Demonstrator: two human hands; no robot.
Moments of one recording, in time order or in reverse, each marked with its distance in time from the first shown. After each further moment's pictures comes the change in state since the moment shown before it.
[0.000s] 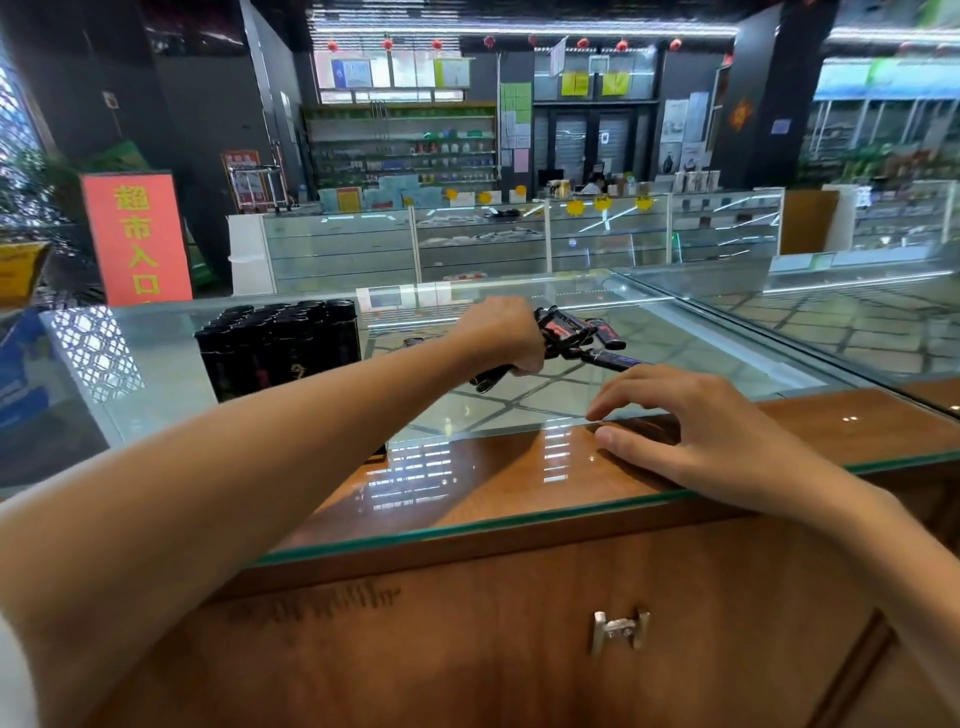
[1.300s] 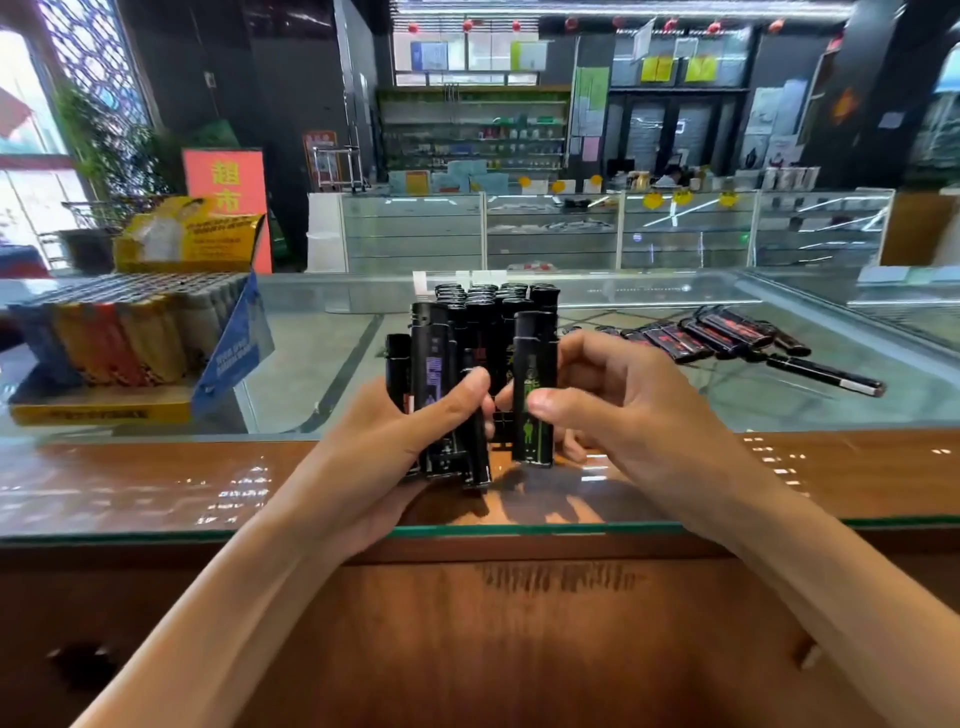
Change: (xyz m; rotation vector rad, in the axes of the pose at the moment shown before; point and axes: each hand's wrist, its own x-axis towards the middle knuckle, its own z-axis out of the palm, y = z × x) left_hand -0.209 -0.180 -0.014 -1.597 0.108 -0.054; right_hand 0.073 -0.166 0.096 0.966 -0.043 0.032
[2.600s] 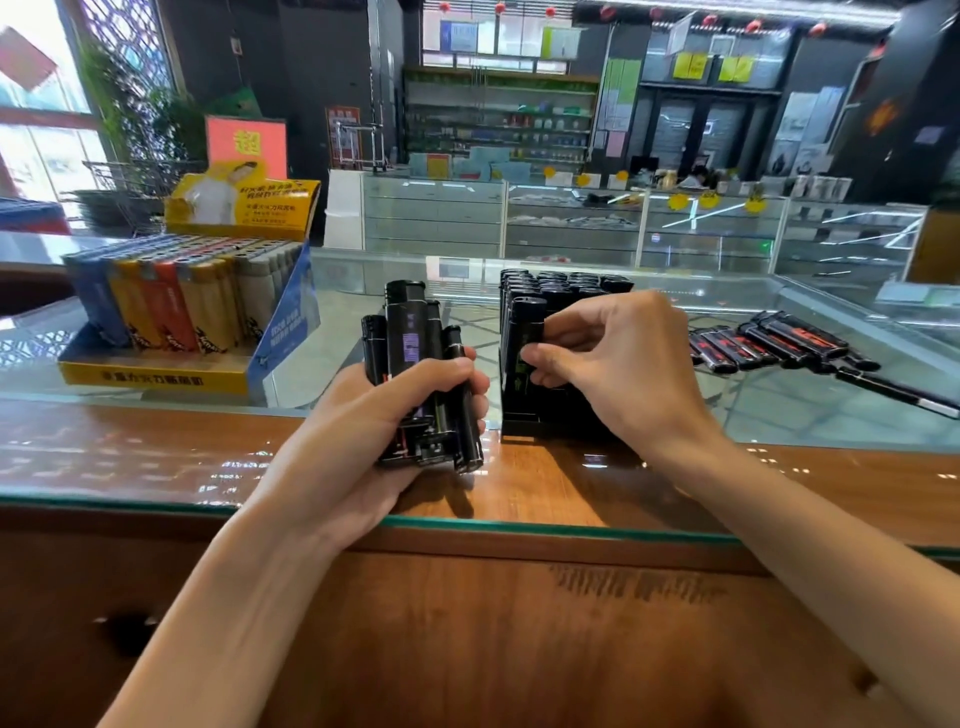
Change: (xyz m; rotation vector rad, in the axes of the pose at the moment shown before) left_hand -0.010 0.008 -0.045 -0.199 0.087 -0.075; right_hand 0.057 0.011 0.042 -0.568 0.271 -0.179
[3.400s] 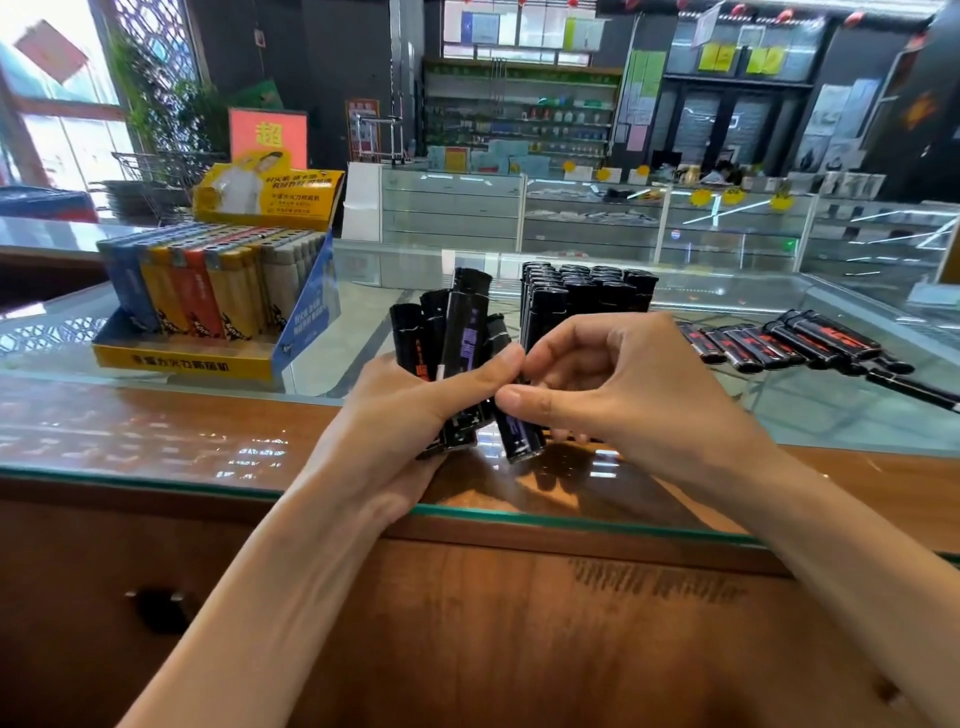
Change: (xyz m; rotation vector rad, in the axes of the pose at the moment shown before) left_hand 0.000 0.000 0.015 0.018 0.137 0.084; right_hand -0.021 -0.023 -0.006 0.280 -0.300 0.109
